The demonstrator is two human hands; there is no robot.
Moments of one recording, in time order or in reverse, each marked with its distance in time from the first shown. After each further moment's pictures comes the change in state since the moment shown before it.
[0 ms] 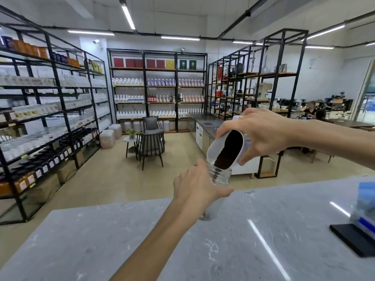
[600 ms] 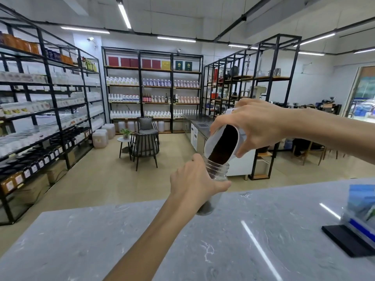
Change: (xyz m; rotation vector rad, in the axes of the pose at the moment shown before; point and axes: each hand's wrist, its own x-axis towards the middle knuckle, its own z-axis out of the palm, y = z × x) left_hand 0.009 -0.004 -0.012 0.009 0.049 0.078; right_hand 0.020 -0.005 -0.023 -0.103 -0.072 -0.039
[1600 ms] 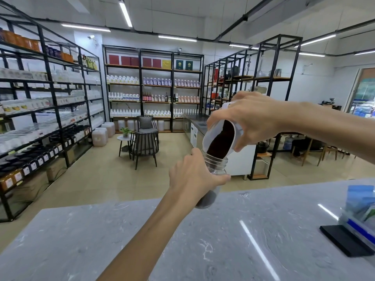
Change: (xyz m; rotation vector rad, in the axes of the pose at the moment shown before) left_hand 0.006 -0.001 -0.004 0.019 0.038 0.006; right_hand 0.008 -0.003 -0.009 -0.063 0.021 -0.023
